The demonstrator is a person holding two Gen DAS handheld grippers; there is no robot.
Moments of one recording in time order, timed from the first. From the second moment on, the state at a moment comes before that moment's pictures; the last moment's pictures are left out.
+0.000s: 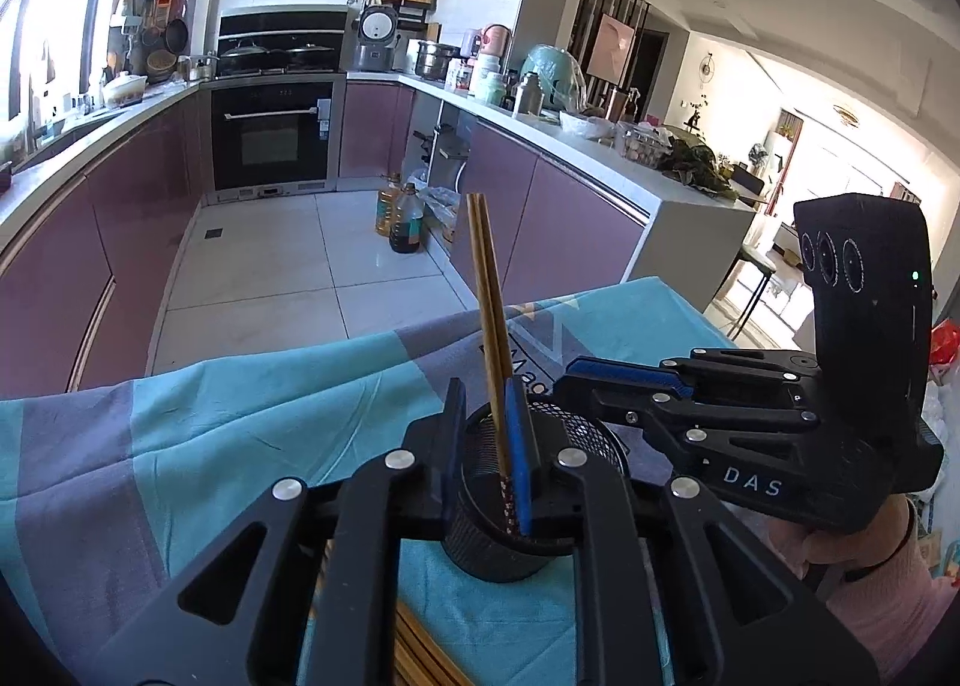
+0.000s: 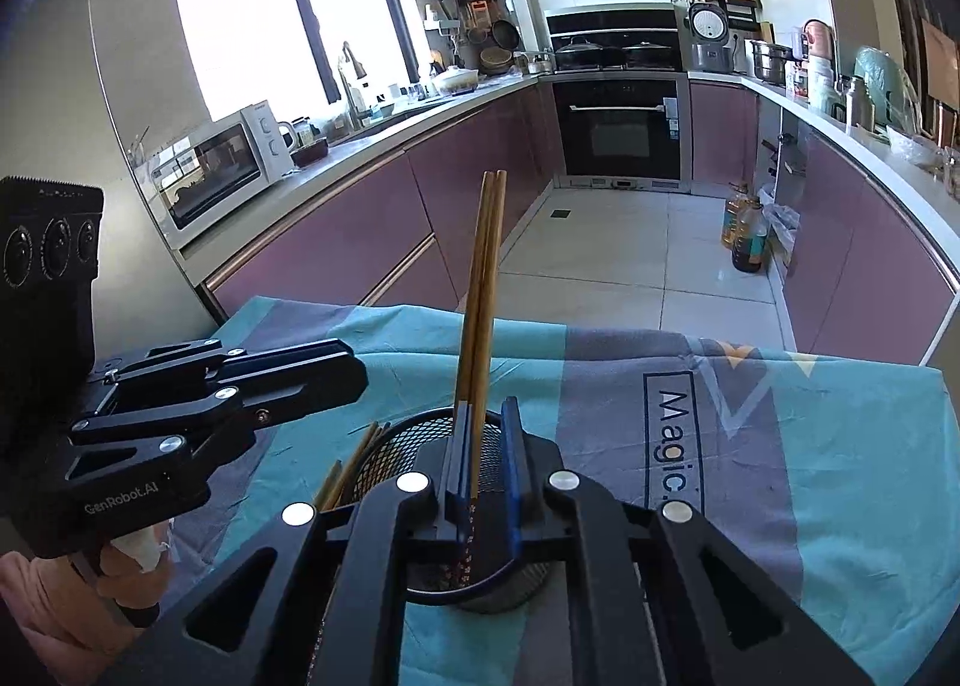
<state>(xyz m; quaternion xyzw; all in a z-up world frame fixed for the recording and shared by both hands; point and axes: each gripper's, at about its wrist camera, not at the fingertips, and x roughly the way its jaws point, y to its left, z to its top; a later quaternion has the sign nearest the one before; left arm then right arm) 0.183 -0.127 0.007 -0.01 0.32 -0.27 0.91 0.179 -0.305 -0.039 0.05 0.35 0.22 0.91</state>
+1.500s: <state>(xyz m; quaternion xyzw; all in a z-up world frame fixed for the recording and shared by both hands) 0.104 -0.029 -0.131 0.03 0.44 -0.16 0.88 0.113 -0.215 -0.139 0.00 0.44 0.25 0.87</state>
